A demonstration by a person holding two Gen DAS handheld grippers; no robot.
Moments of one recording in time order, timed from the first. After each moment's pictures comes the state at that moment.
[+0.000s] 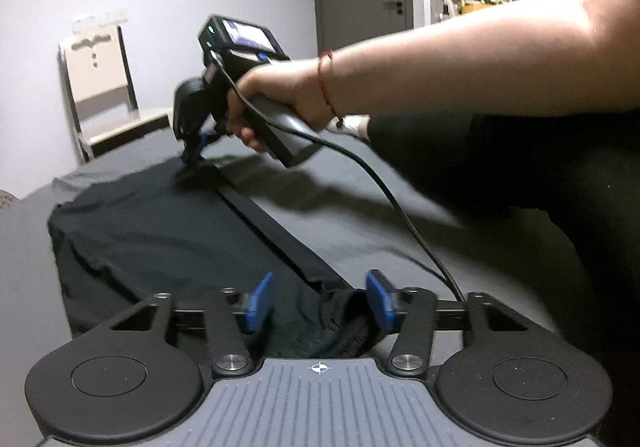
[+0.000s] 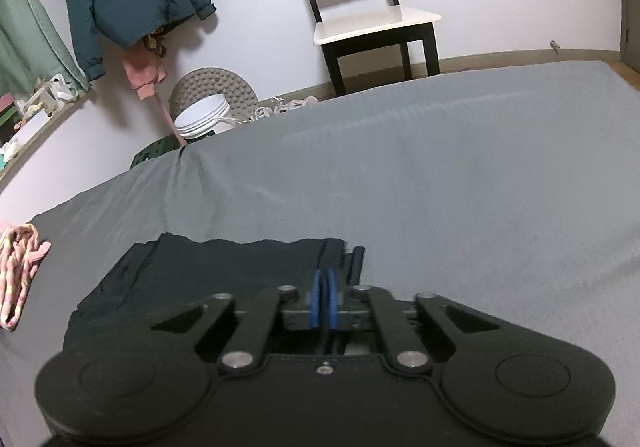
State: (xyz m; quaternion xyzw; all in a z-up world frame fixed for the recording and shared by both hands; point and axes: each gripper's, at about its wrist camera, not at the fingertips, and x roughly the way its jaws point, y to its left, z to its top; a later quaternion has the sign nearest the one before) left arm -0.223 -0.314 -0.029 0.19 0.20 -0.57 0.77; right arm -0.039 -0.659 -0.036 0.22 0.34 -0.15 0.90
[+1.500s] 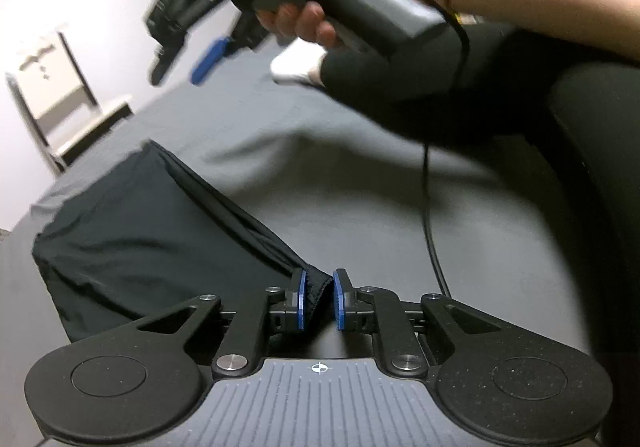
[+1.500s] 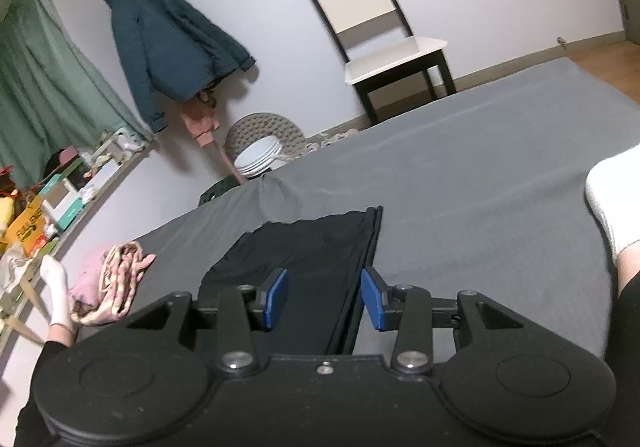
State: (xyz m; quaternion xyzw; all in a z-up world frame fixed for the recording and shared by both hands) left arm -0.239 -0.326 -0.010 0.33 0.22 -0.58 0.71; right arm -0.195 -0.621 0.030 0.29 0.26 -0.09 0.92
